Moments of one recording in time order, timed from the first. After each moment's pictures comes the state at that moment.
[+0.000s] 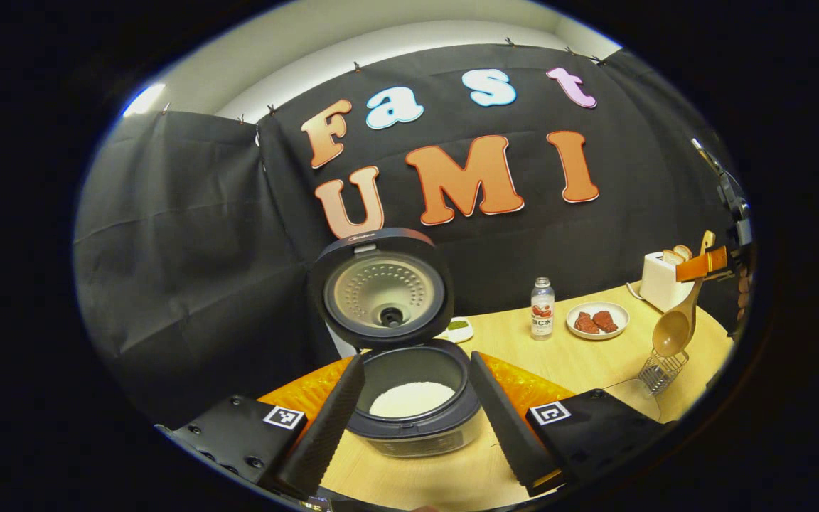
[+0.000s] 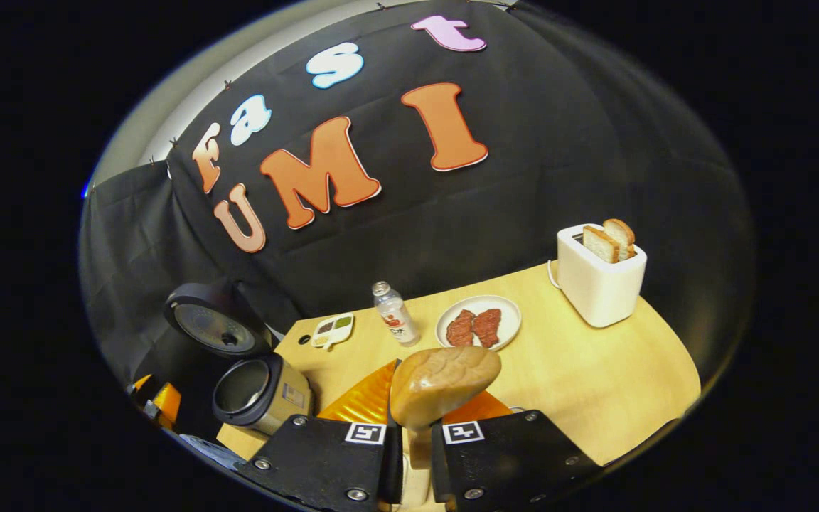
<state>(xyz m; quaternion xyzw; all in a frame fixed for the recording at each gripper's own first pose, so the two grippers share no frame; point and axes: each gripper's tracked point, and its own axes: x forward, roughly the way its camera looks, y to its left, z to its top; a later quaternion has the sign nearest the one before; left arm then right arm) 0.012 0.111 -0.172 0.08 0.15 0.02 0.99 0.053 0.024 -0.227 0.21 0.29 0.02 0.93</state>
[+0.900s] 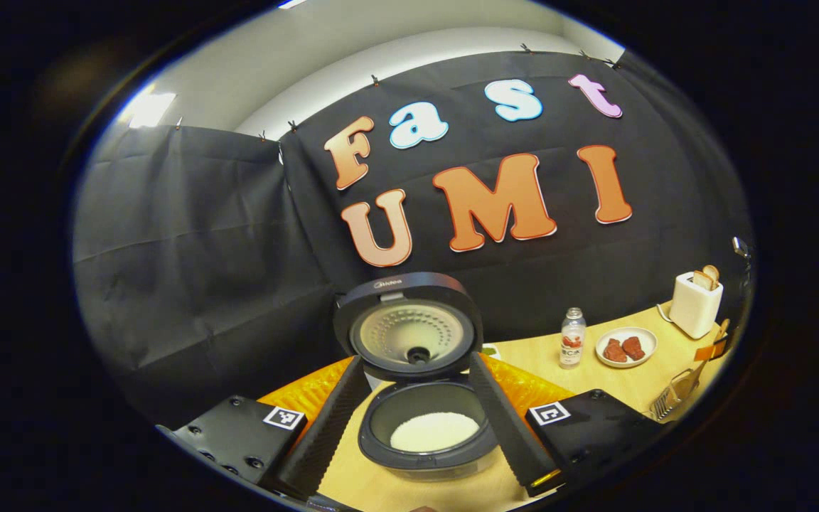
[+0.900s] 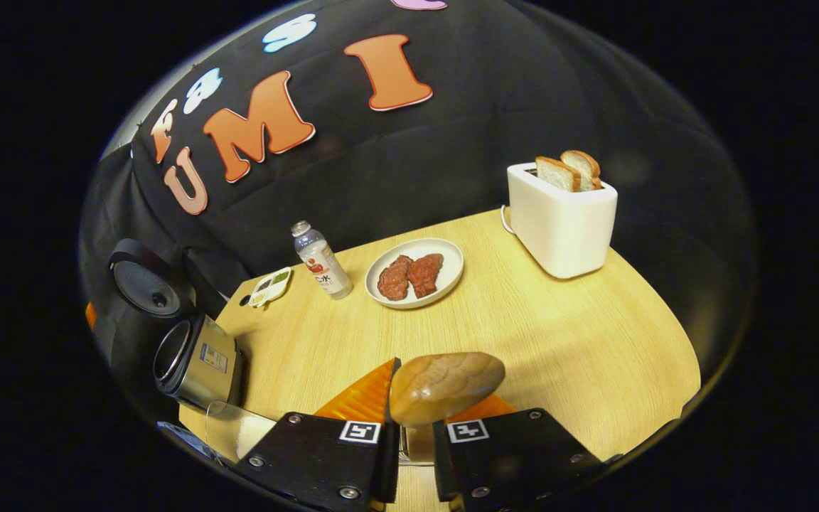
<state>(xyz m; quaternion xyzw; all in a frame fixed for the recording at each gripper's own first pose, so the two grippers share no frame) 0.069 0.153 -0.116 0.10 0.11 0.10 0.98 0.026 -0.006 -0.348 0.21 0.40 -0.03 0.89</state>
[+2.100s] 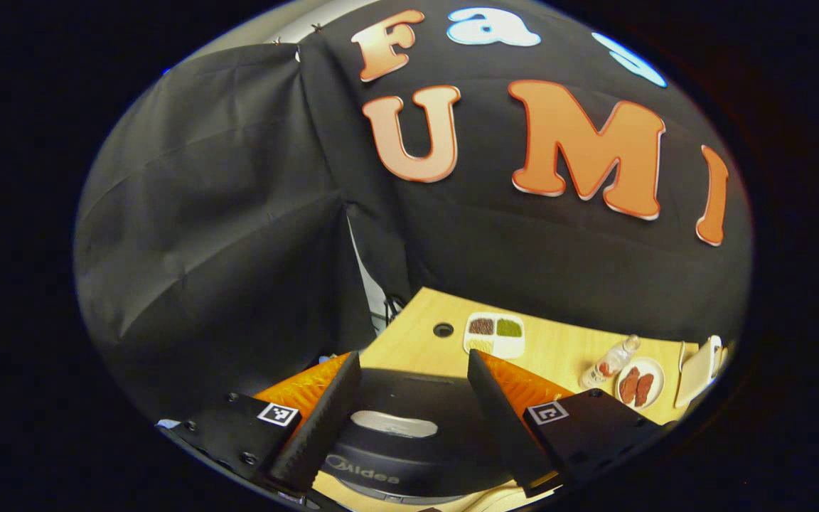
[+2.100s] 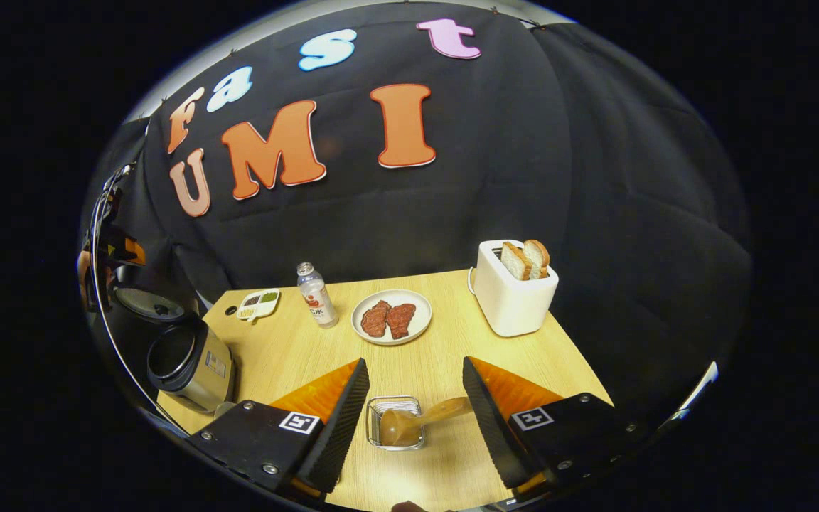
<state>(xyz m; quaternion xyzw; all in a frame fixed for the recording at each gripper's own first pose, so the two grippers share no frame) 0.226 0.190 -0.195 -0.02 0.36 0.16 0.92 0.010 -0.030 -0.213 0.09 0.34 -0.07 0.93</state>
